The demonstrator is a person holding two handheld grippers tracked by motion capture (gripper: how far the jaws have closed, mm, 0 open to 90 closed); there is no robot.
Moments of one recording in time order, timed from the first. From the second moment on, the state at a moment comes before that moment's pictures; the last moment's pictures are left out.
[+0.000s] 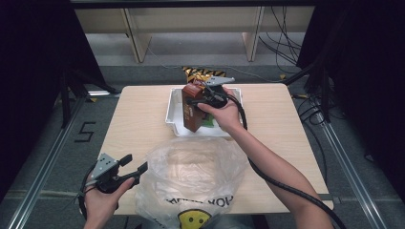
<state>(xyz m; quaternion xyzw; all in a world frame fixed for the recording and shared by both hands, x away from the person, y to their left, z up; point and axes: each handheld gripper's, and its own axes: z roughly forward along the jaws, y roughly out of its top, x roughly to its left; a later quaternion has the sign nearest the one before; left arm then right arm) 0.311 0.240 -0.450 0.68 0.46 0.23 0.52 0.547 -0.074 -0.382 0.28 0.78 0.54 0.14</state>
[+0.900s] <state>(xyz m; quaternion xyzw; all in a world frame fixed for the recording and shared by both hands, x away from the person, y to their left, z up) 0.312 0.241 -0.450 0.68 0.46 0.23 0.52 0.558 -0.051 -0.389 0.28 0.78 0.54 0.14</state>
